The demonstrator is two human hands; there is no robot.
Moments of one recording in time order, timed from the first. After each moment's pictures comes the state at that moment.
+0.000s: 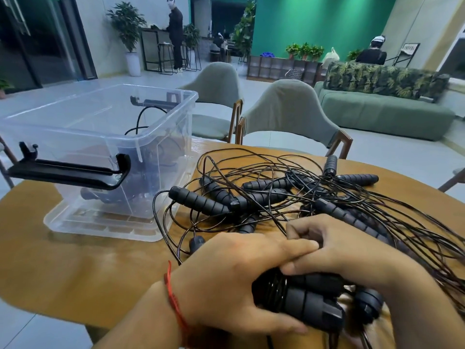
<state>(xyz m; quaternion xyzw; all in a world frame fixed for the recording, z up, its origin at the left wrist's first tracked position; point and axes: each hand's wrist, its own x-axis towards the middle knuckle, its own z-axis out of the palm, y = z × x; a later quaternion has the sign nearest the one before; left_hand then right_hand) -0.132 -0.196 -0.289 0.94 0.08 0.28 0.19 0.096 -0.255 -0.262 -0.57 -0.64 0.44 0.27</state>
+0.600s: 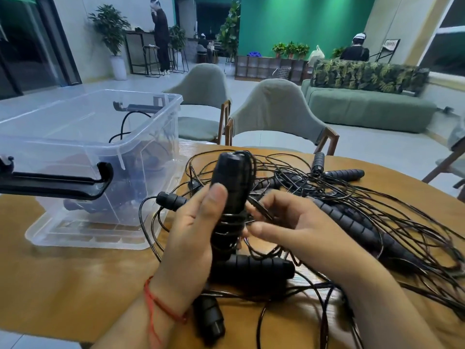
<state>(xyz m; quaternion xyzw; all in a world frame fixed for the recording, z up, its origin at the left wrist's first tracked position) -0.125 -0.189 -0.291 0.59 0.22 0.49 0.60 0.071 -0.243 -0.272 -0.54 -0.62 0.38 0.42</state>
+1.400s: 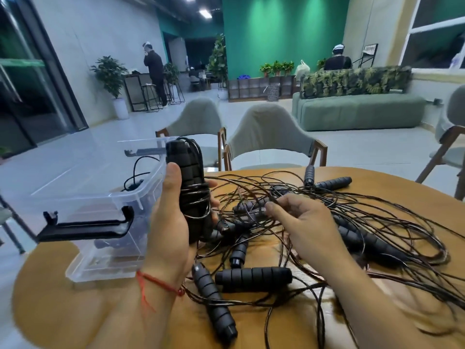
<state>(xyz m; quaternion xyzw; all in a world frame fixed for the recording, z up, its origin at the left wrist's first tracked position) -0.133 -0.179 -0.213 0.51 0.26 0.56 0.60 0.069 -0.253 -0.259 -0.64 -0.50 0.18 0.55</state>
